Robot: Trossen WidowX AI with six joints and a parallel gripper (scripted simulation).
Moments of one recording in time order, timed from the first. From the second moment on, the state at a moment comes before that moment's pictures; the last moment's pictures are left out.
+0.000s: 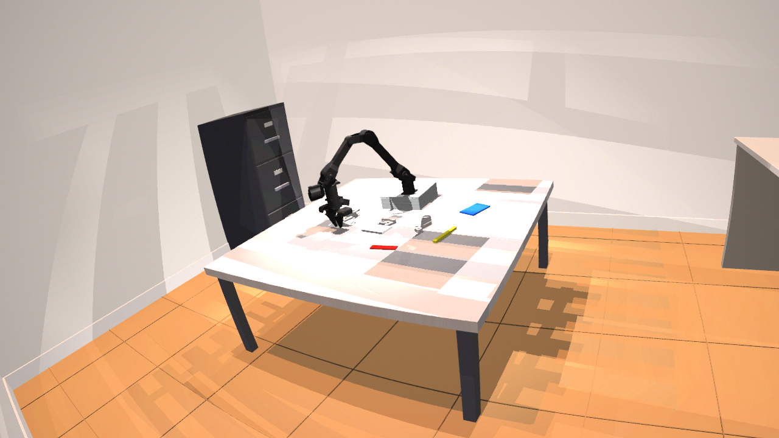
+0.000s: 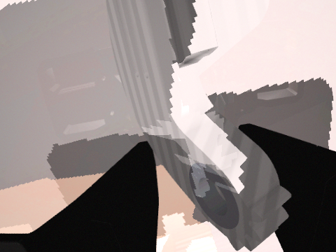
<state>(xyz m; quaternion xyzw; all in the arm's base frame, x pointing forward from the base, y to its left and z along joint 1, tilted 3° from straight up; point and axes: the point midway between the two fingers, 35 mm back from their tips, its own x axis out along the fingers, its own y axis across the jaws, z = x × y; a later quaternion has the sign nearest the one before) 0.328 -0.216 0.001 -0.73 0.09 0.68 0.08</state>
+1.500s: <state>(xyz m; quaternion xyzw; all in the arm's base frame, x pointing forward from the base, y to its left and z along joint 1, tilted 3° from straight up) 0.323 -0.215 0.074 -0.73 0.09 0.67 0.08</state>
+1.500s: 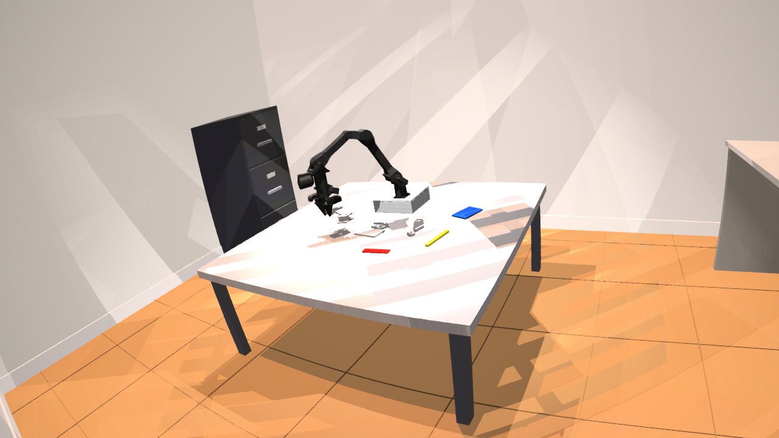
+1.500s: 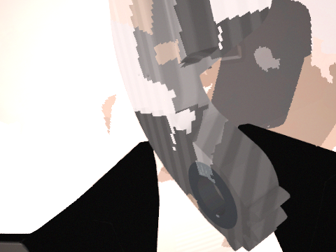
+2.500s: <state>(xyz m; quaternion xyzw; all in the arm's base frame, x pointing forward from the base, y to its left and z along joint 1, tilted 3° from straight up) 0.301 -0.194 0.072 -0.70 -0.17 0.66 -0.19</state>
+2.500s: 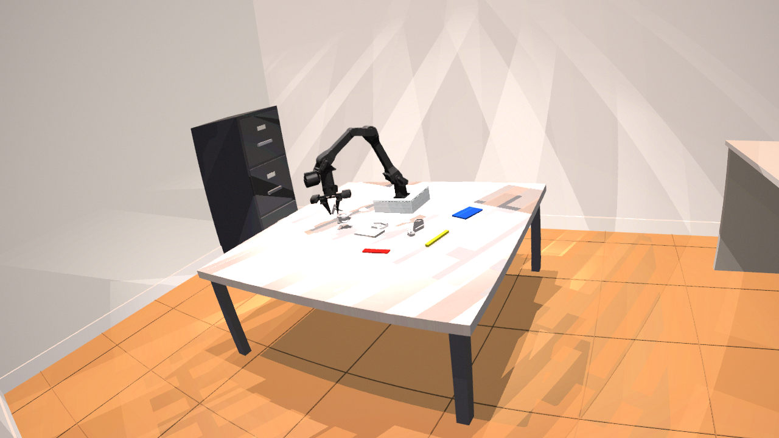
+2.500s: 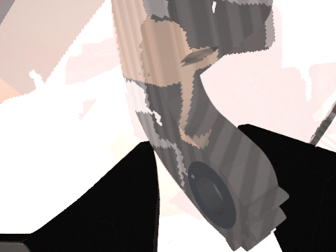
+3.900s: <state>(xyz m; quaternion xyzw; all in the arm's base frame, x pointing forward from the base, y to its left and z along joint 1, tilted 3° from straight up) 0.273 -0.167 0.069 -0.53 -0.46 0.50 -0.50</state>
